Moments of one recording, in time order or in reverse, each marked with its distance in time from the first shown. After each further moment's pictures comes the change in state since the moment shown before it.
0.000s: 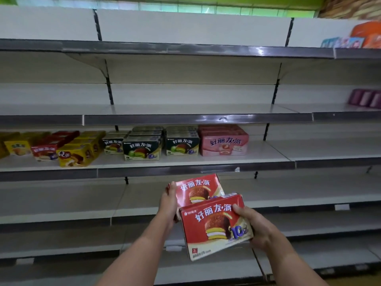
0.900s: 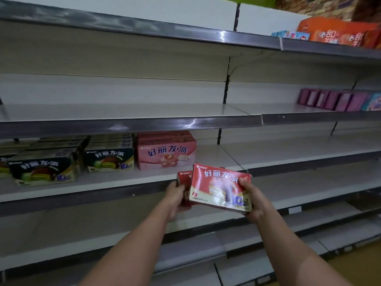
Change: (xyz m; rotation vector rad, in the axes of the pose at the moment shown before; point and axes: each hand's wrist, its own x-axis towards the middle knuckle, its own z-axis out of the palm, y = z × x) left_hand 0.112 0.015 0.244 0.182 -0.316 -0.050; right_hand 0.090 -0.118 -0.214 0.242 0.379 -0.144
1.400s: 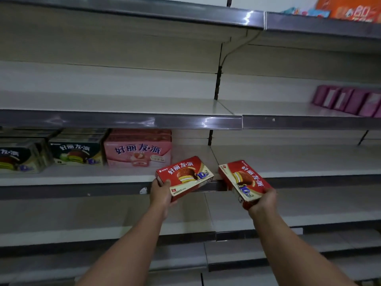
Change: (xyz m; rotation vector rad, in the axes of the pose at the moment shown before) left_hand 0.080 -0.003 0.121 -0.287 0.470 0.050; right_hand 0.111 -0.083 -0.117 0.471 0.307 -0.060
